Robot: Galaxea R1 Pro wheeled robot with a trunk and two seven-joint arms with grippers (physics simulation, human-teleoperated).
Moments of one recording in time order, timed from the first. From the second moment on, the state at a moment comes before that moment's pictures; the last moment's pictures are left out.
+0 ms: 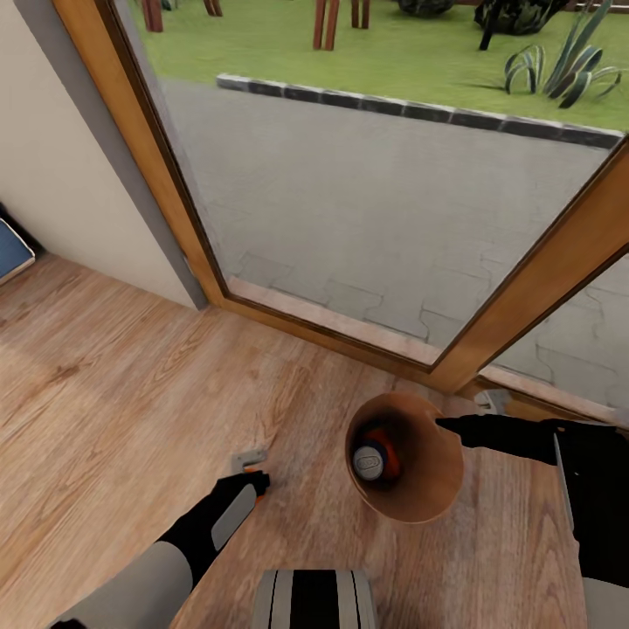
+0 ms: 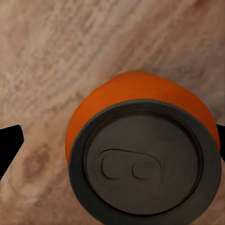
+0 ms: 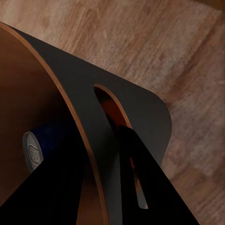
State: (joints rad) left arm -0.67 -0.07 -0.45 -0.60 0.70 0.33 0.55; right arm -0.51 -0.17 -0.33 -1.57 0.33 1.03 1.11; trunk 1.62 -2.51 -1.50
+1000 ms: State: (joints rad) left arm -0.72 -0.12 -0.45 -0.44 0.70 0.24 0.46; right arm -0.51 -0.17 -0.33 -1.57 0.33 1.03 1.11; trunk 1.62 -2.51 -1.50
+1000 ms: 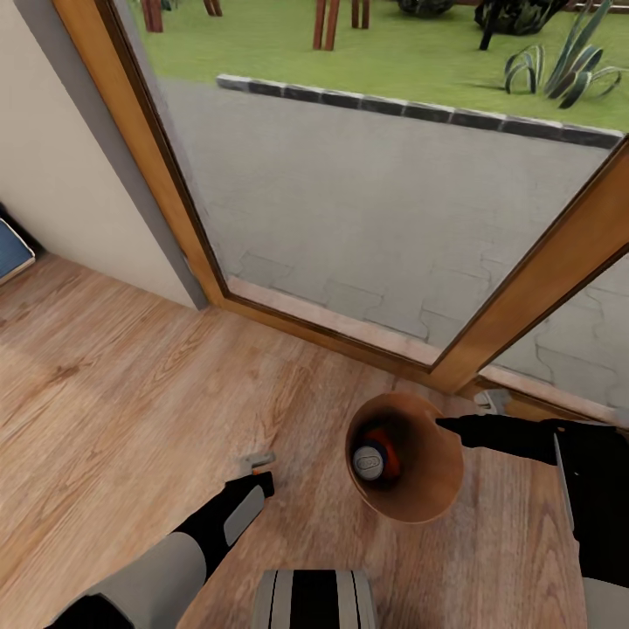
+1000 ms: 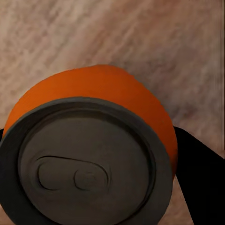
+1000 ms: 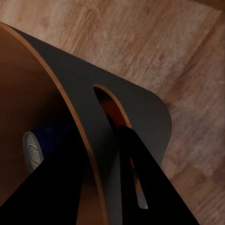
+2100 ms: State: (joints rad) left arm -0.47 0.33 -0.37 -1.54 0.92 0.96 0.08; right arm -0.51 -0.17 -0.33 -1.57 0.33 1.03 1.11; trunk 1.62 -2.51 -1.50
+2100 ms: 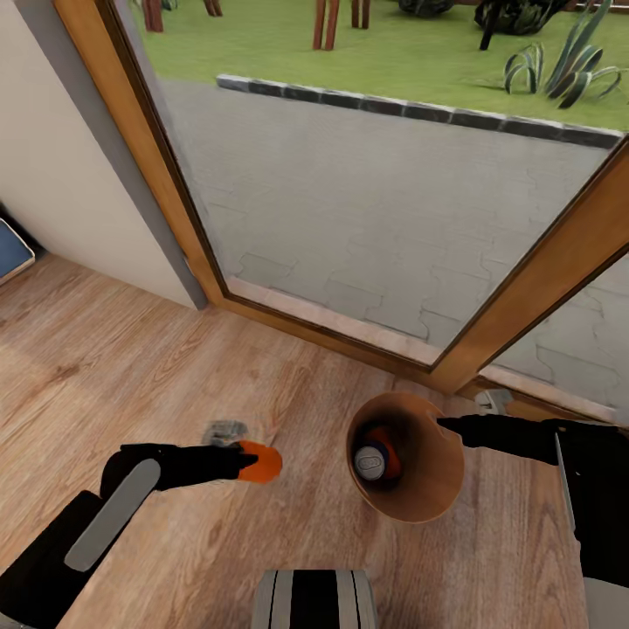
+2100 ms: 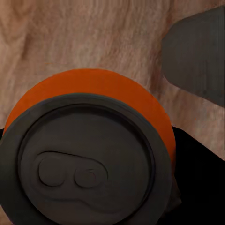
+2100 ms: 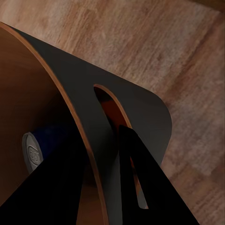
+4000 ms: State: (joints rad) left arm -0.47 0.15 -0.27 -1.55 0.92 1.05 -0.69; right arm -0.51 -0.17 -0.33 -1.57 0.34 1.03 1.10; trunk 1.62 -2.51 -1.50
